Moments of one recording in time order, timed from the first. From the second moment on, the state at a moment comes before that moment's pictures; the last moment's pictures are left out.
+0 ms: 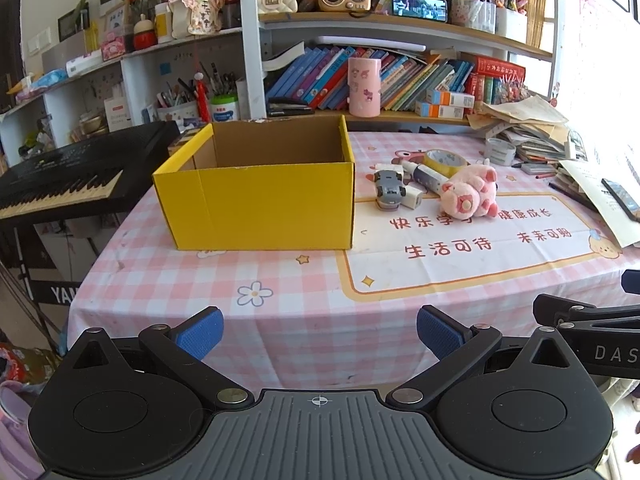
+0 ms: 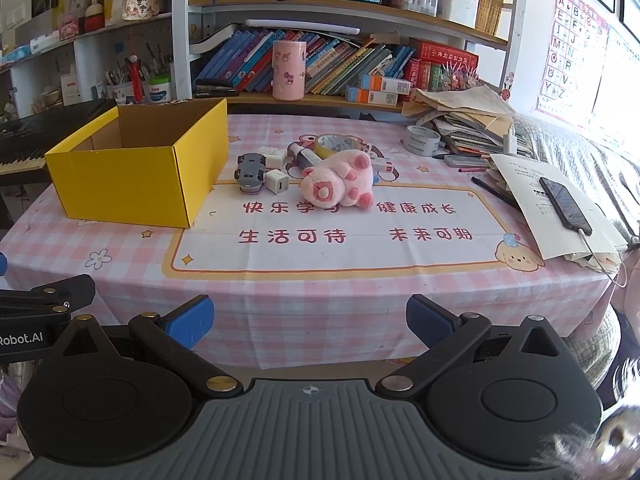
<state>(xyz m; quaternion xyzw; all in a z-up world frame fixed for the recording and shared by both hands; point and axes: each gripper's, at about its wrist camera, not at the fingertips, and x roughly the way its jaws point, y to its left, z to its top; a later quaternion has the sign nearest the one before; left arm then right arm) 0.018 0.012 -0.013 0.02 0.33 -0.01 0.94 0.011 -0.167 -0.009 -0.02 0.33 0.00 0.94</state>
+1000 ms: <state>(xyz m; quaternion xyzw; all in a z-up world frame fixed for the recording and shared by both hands) 0.058 -0.026 -0.019 0.02 0.34 -0.06 0.94 0.039 -0.198 -0.014 -0.02 0.35 -0.03 0.94</state>
